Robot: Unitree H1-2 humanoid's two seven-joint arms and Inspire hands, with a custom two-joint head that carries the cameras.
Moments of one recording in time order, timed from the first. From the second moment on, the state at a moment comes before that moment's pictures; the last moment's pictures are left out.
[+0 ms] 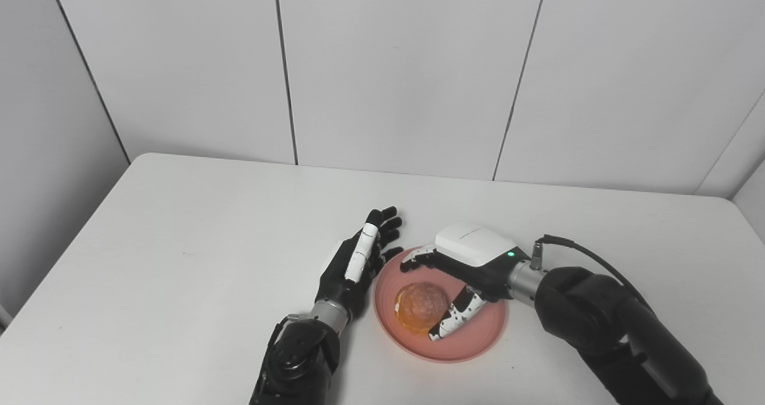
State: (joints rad) left arm -0.37 -0.07 -0.02 0.16 -0.17 0.24 -0.09; right arm -0.67 -0.37 0.53 0.02 -0.77 -0.02 0.63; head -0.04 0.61
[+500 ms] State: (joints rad) left arm -0.37 -0.06 -0.02 0.16 -0.17 0.24 -0.10; right arm -0.67 -0.38 0.53 0.00 -0.79 -0.02 0.66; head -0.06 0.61
